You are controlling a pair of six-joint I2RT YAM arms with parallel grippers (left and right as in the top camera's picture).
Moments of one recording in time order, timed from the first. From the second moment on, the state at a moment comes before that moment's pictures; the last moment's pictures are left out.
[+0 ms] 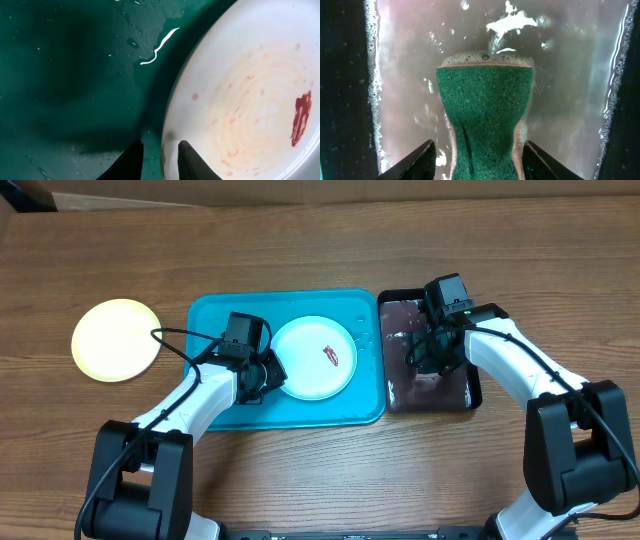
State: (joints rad) left arm -0.22 1.67 0.87 -0.42 0.14 -0.70; right arm 0.25 1.82 1.17 -0.68 -0.02 0.17
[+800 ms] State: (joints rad) left arm -0.22 1.67 0.87 -0.42 0.14 -0.70; right arm 0.25 1.82 1.10 -0.55 -0.02 0.17
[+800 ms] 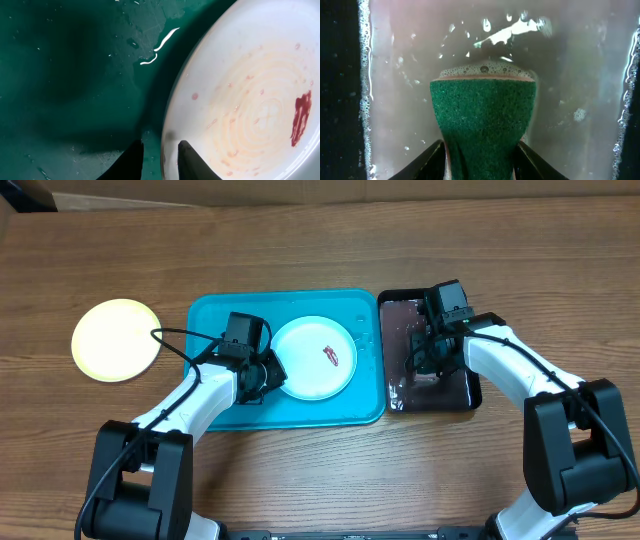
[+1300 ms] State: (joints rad) left arm -0.22 1.67 0.87 -0.42 0.14 -0.70; right arm 0.25 1.82 1.09 -0.53 -0.02 0.17
